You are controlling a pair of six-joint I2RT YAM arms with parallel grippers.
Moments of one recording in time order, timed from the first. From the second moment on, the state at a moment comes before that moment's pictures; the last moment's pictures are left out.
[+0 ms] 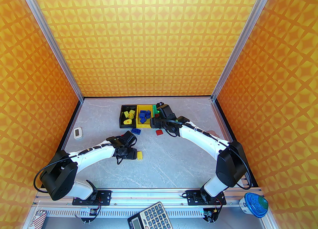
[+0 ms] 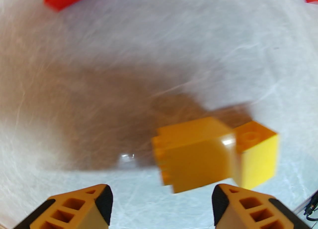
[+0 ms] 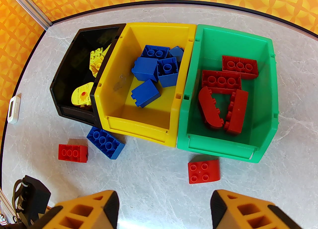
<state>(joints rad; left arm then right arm) -0.71 1.48 0.86 -0.66 -0.02 -0.62 0.61 1.63 1.30 -0.47 0.11 0.39</state>
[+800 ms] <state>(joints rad) -0.71 1.62 0.92 -0.61 0.01 -0.60 0.61 1.62 1.29 -0.48 0.14 0.39</state>
